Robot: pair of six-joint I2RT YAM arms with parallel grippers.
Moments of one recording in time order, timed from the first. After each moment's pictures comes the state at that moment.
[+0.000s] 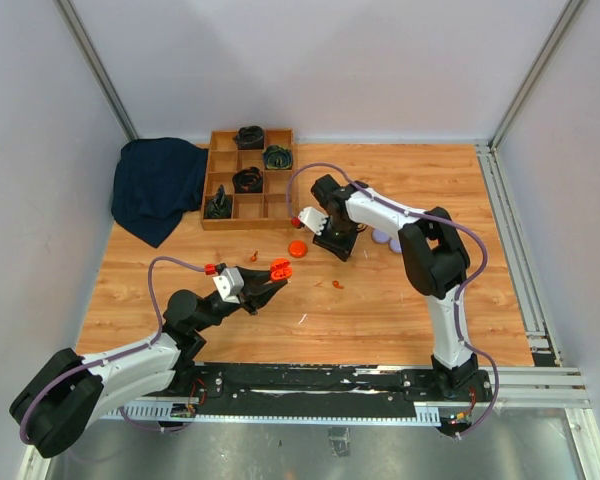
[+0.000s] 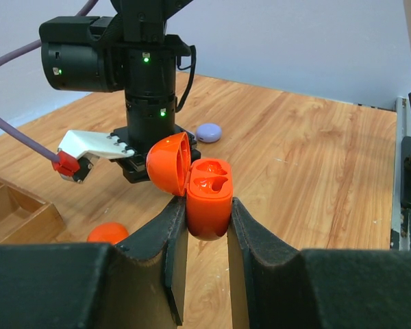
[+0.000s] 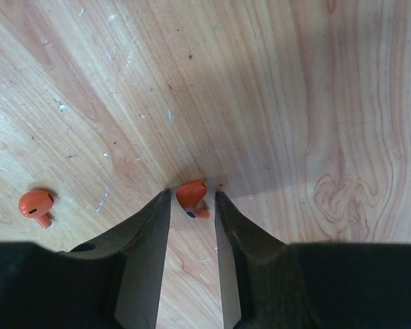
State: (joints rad) left arm -0.68 0.88 0.01 1.11 0.36 -0.05; right arm 0.61 2.12 1.61 -0.92 -0.08 -0.61
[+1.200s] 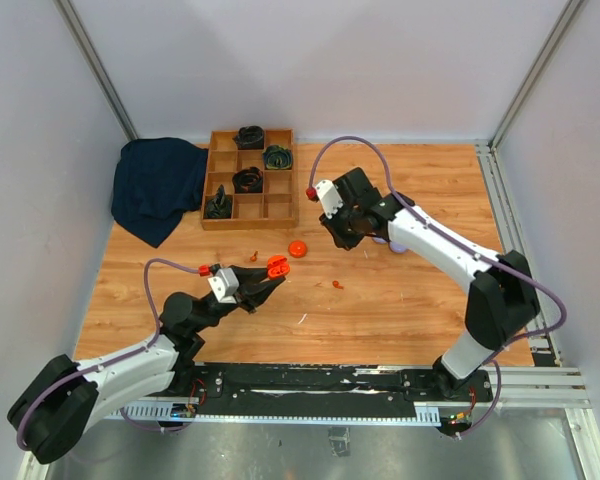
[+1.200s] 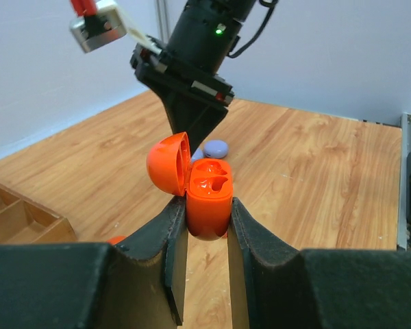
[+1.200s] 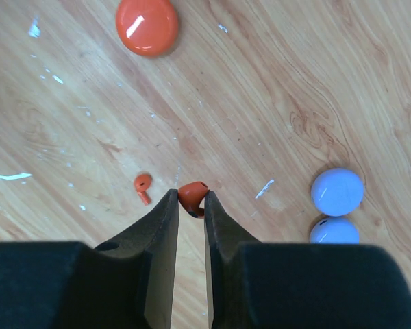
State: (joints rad) left arm -0.68 0.83 0.01 1.11 0.35 -0.05; right arm 0.64 1.67 1.35 -0.69 -0.10 -0.27
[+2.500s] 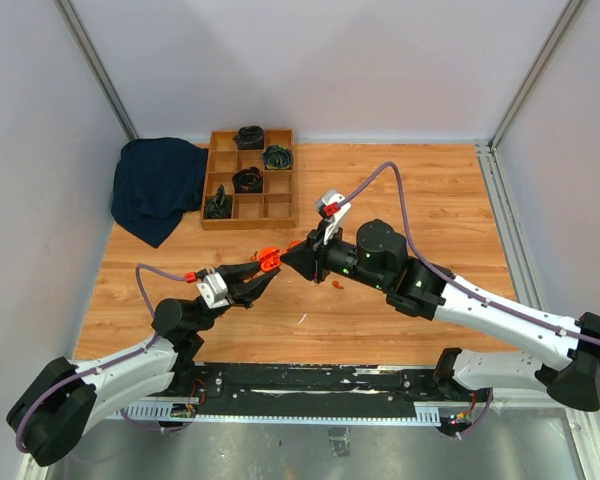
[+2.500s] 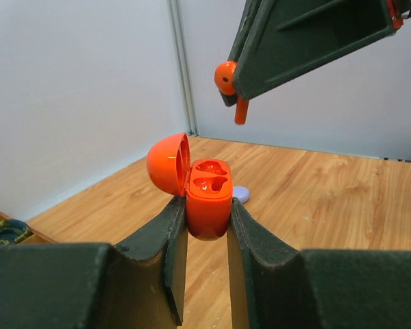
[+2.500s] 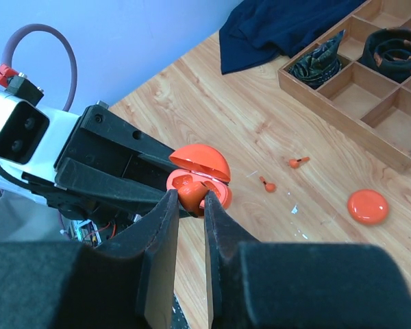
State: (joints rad) left arm -0.68 0.81 0.01 1.26 0.31 0.00; right arm 1.07 1.12 1.00 -0.02 -0.02 0.32
